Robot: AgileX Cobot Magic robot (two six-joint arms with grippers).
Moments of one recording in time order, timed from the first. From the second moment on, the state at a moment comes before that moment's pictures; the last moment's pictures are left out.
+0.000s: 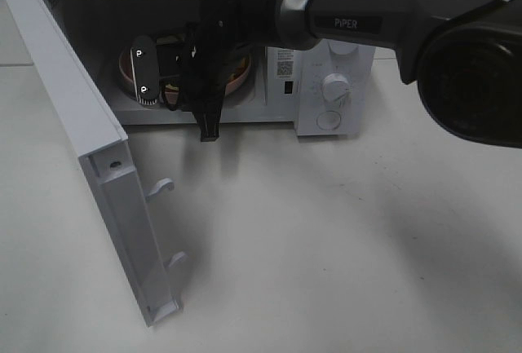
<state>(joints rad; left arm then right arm) -0.04 -0.01 -0.52 -0.05 1.08 0.03 0.67 2.44 -2.02 -0.03 0.55 -1.16</state>
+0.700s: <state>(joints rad) -0.04 -0.01 -0.52 -0.05 1.08 0.03 0.64 2.22 -1.72 0.07 0.46 -1.56</state>
